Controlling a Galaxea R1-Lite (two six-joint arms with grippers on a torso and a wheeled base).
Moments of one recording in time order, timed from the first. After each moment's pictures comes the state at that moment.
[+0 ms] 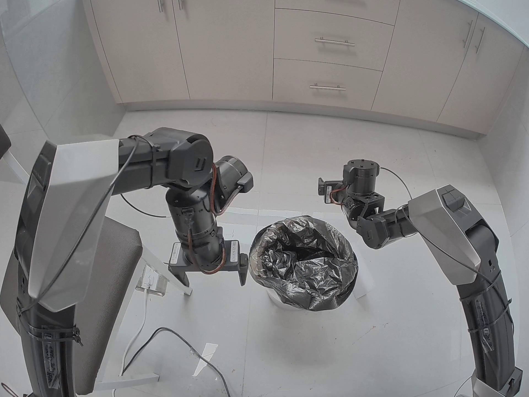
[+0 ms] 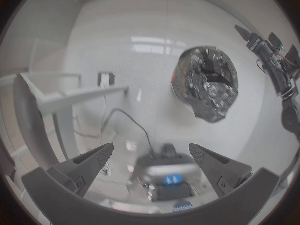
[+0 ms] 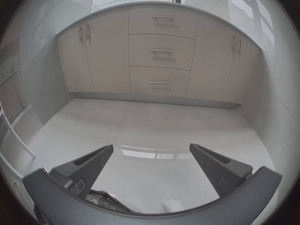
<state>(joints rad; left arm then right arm) -0.55 2.32 -2.00 1.16 0.02 -0.58 0.37 2.62 -1.77 -0.72 -0.41 0.01</state>
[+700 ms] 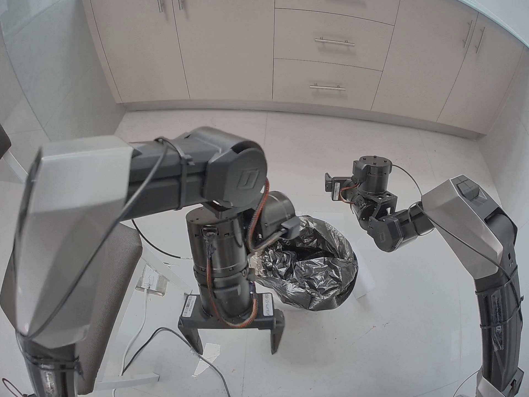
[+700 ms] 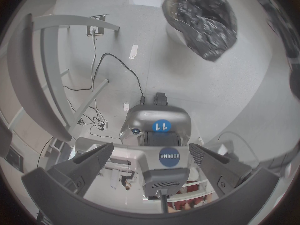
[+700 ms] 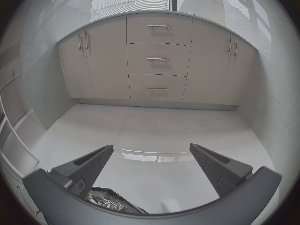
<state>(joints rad) -0.76 2.28 -2.00 1.49 -0.24 -0.78 0.37 2.49 -1.55 -0.84 -0.41 0.02</state>
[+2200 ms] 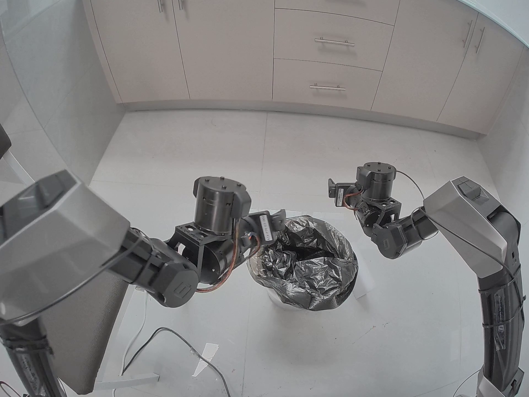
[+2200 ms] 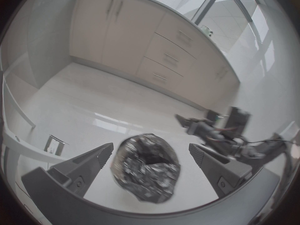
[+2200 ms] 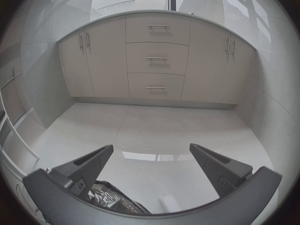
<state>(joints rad) -0.66 2.14 -1.07 -0.71 0.25 -0.48 0.37 2.46 -1.45 -0.91 -0.41 0.02</state>
